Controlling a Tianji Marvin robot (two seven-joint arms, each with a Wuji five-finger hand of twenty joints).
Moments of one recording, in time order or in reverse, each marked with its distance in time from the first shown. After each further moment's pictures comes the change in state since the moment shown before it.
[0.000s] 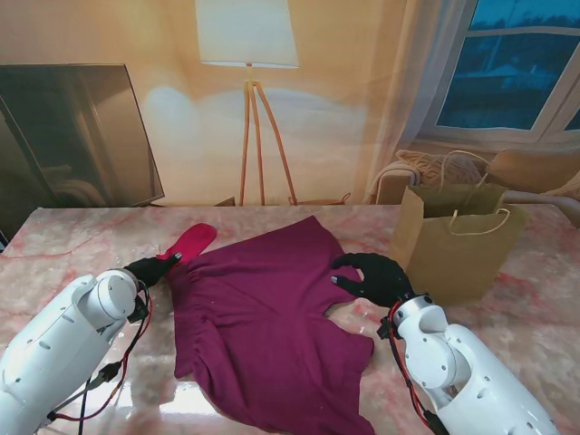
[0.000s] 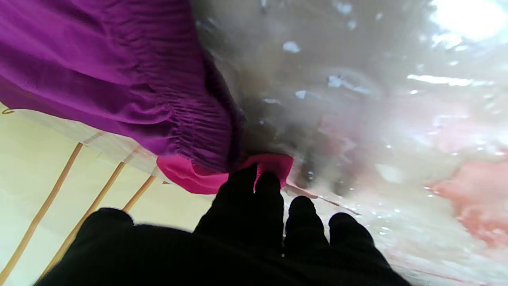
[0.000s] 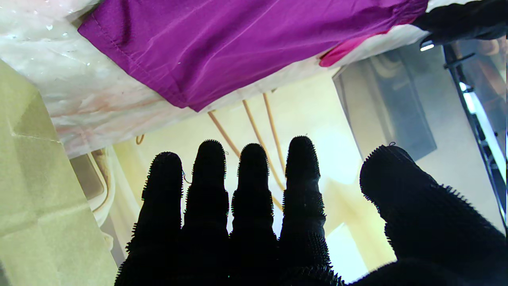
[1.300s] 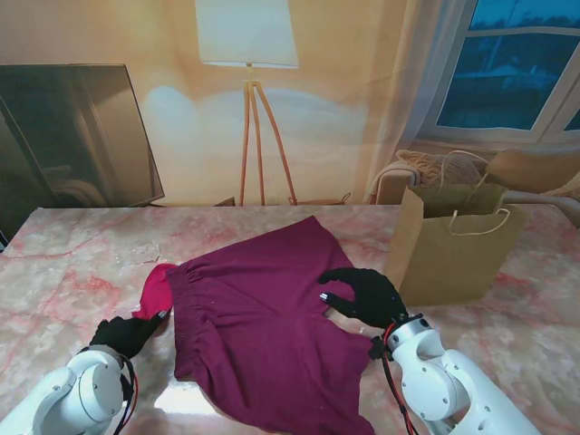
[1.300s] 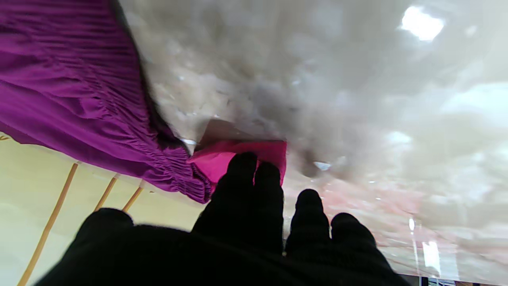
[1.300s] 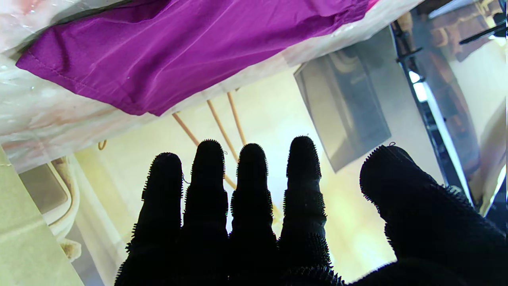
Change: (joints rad) left arm 0.654 0.025 -0.278 -0.690 0.209 0.270 0.023; right arm -0.118 -0.007 0.009 -0.089 -0.009 -0.082 -0.071; left_hand 0.002 0.000 0.000 0.000 0.111 -0.013 -0.021 -0.019 0.104 0.000 -0.020 0.080 0.023 0.084 0.051 0.108 -0.002 0.027 0.000 0.000; right_hand 0.000 0.000 0.000 0.000 0.000 -0.009 0.000 0.000 0.000 0.010 0.000 0.000 0.000 0.010 0.000 0.009 -0.006 0.001 0.000 0.000
